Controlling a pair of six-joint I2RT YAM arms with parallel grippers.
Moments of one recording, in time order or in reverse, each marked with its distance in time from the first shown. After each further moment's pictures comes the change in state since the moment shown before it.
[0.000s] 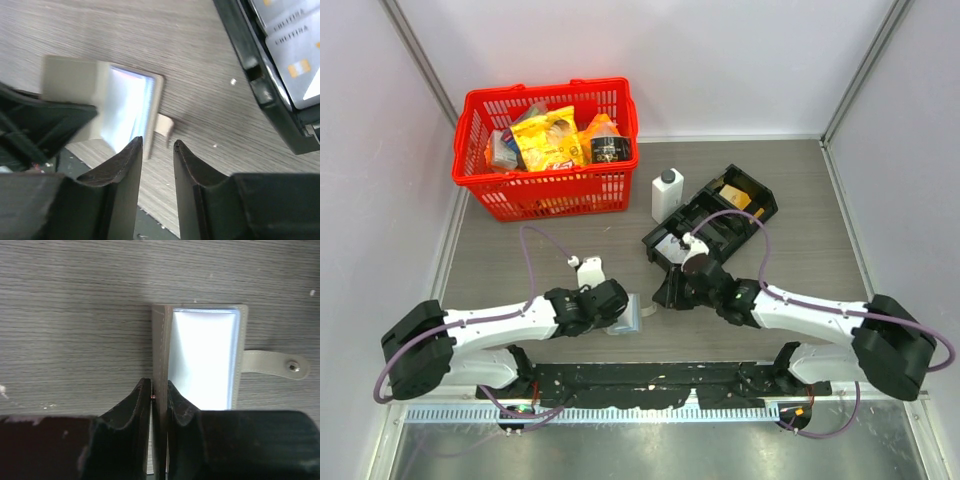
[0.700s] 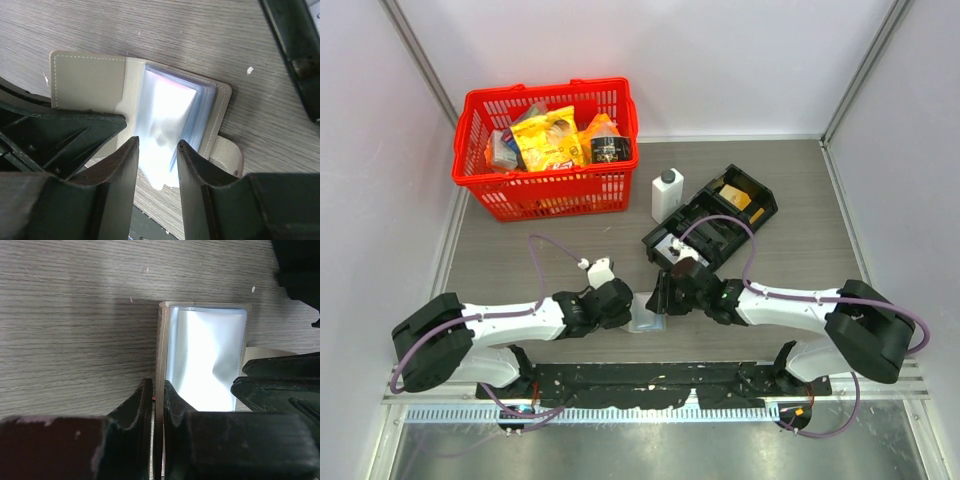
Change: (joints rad) left arm 0.001 0.079 -0.048 0.305 0.126 -0.047; right arm 0.036 0.103 0.045 0.010 -0.023 0.042
